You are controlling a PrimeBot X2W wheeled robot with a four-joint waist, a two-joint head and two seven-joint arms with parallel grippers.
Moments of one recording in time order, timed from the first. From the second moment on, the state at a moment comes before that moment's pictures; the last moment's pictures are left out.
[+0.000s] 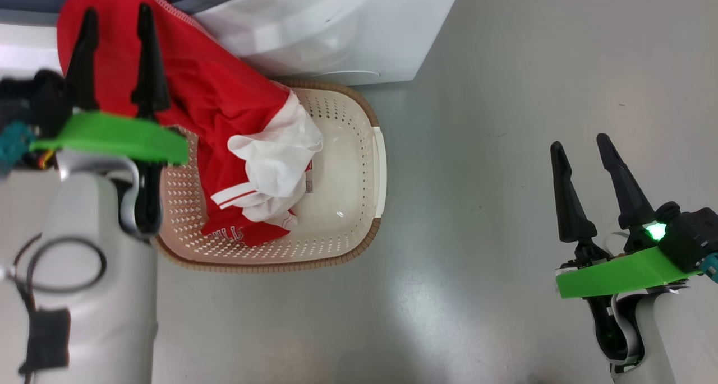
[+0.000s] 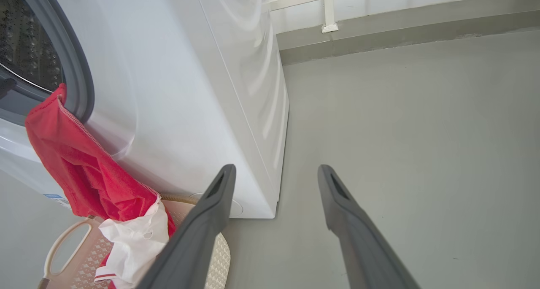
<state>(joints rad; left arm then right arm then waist) -0.82 0.02 0.10 0.57 -0.24 -0.13 -0.26 -0.23 -0.07 0.00 0.12 0.34 0.12 -0.26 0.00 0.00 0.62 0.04</state>
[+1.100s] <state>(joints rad) -1.17 0.05 0.09 1.11 -0.17 -0.10 -0.26 -0.25 -0.07 0.01 0.11 0.34 0.12 -0.26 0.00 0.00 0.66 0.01</state>
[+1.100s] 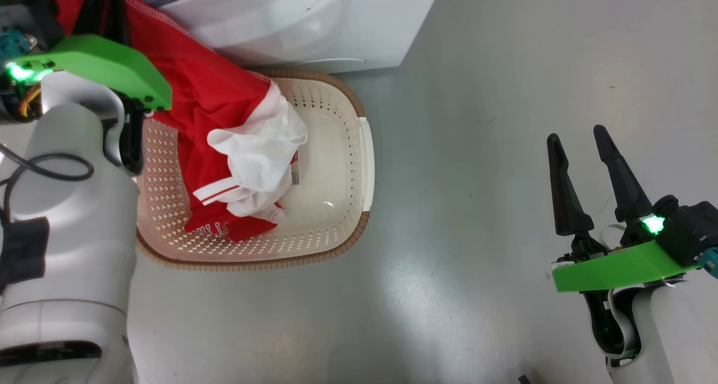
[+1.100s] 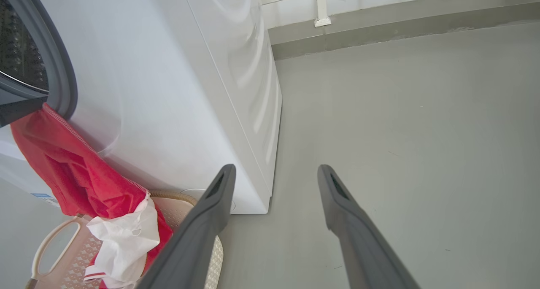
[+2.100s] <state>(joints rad) -0.82 0.02 0.03 0.79 -0.28 -0.12 -0.26 -0.25 -0.06 0.00 0.11 0.34 0.12 -0.26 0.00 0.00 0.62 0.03</state>
